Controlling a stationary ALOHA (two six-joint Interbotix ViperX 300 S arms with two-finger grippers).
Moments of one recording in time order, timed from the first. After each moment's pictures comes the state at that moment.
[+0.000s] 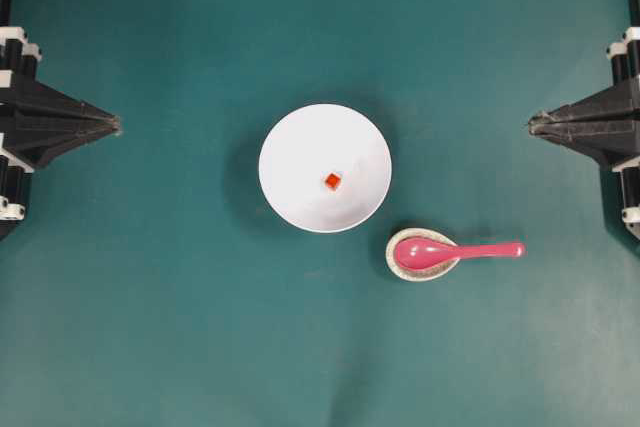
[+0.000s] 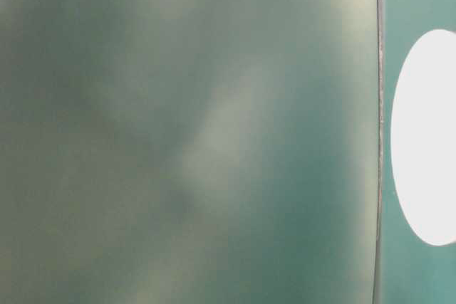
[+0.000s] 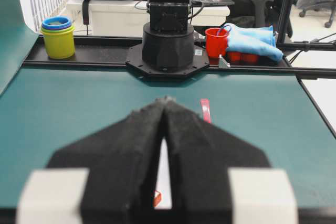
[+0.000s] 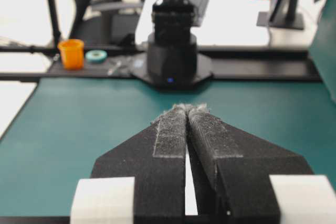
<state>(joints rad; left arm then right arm) 0.00 -0.97 1.19 0.00 -0.29 0.00 0.00 -0.96 1.17 0.00 -0.29 0.00</state>
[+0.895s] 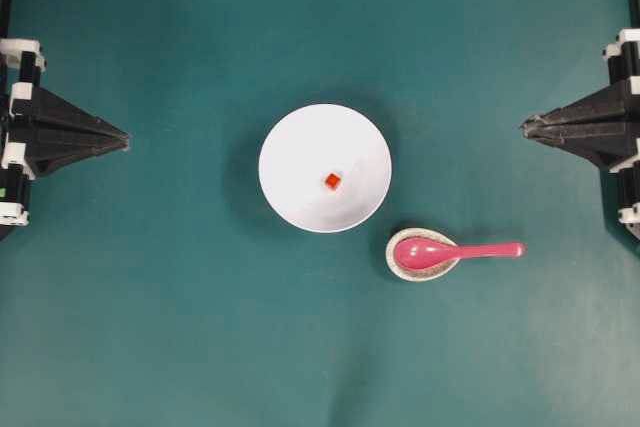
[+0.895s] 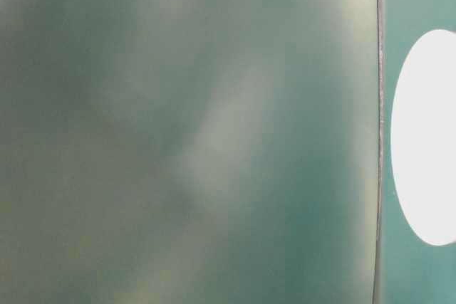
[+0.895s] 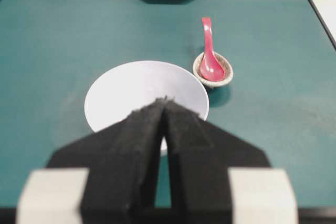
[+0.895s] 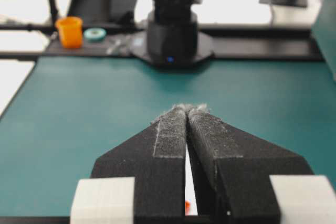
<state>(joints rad) 0.00 -0.97 1.14 0.00 0.01 -0.01 0.00 -0.95 1.14 0.00 -0.19 0.00</state>
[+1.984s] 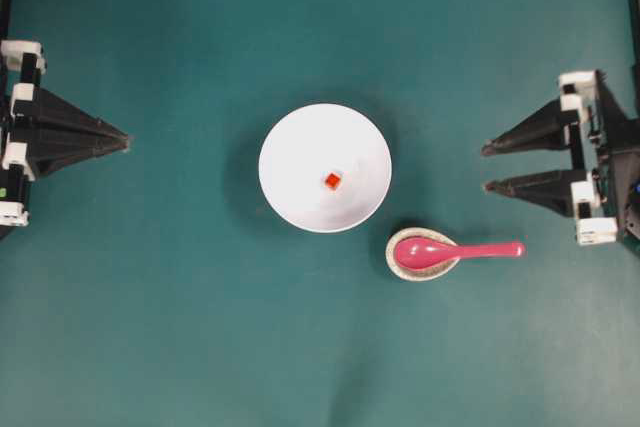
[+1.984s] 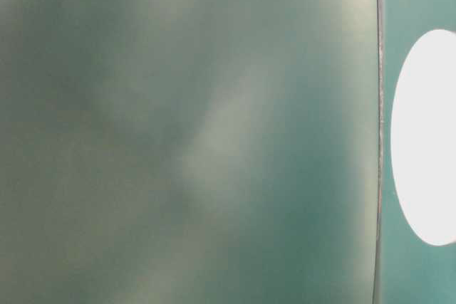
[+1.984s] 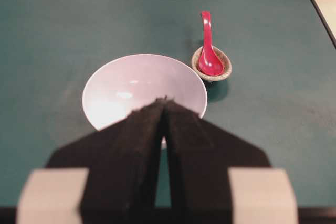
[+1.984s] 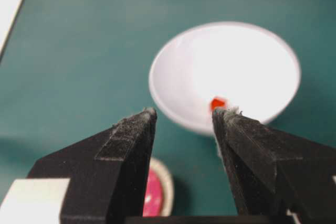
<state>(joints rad) 0.00 -0.96 1.14 0.00 0.02 -0.03 0.06 -0.73 1.20 0.11 -0.19 0.11</state>
